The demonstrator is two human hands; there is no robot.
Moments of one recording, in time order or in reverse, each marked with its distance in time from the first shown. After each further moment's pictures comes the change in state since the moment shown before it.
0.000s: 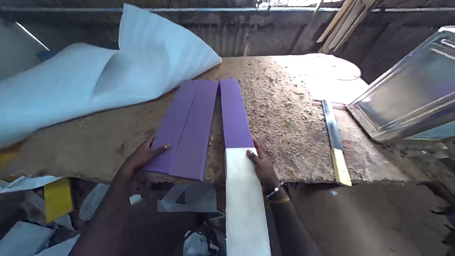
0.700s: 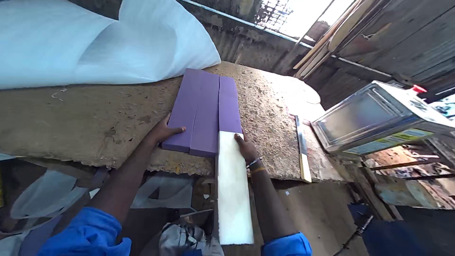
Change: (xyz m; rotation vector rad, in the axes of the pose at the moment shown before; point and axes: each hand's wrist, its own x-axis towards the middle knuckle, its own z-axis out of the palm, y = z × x) left_hand 0.058 0.015 0.038 -0.282 -0.122 0.168; right_hand 0.048 -0.026 0.031 -0.239 0.027 0.052
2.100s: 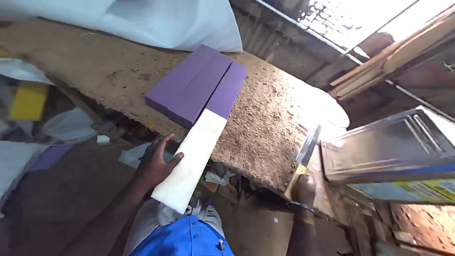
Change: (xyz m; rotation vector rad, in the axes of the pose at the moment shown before) left_hand -0.221 -0.009 0.221 0.293 0.493 0.080; right_hand -0.038 0.080 -0.292 -0.312 0.432 -0.049
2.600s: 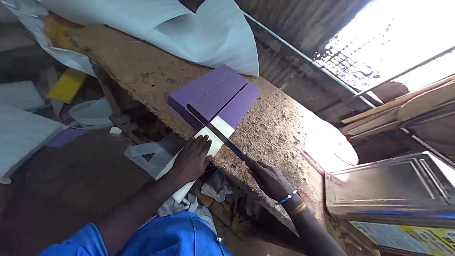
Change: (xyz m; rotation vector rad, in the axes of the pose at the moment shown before) left_hand 0.003 0.055 0.071 0.578 -0.089 0.253; right_hand -0.013 -0.105 0.044 -0.844 -0.866 -1.194
